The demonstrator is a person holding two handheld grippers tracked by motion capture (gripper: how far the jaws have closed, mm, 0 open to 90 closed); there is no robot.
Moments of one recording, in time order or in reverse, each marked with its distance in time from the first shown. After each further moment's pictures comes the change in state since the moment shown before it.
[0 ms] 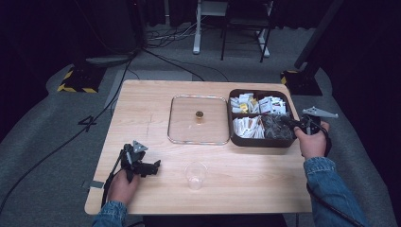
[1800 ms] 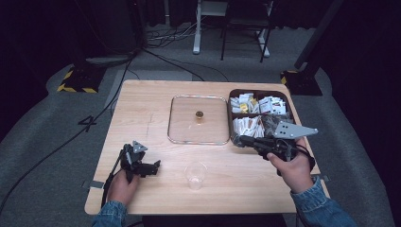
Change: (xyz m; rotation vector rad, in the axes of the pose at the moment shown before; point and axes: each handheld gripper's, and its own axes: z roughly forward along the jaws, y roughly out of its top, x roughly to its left) left arm 0.000 -0.001 -0.001 -0.001 0.000 0.001; right arm 0.177 0.026 -0.054 -0.081 0.507 -0.277
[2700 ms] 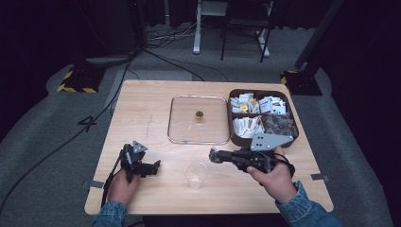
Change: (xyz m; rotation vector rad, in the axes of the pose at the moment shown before) left arm 0.000 0.000 0.000 0.002 0.000 0.003; right arm 0.046 0.002 0.037 0.030 0.183 -0.029
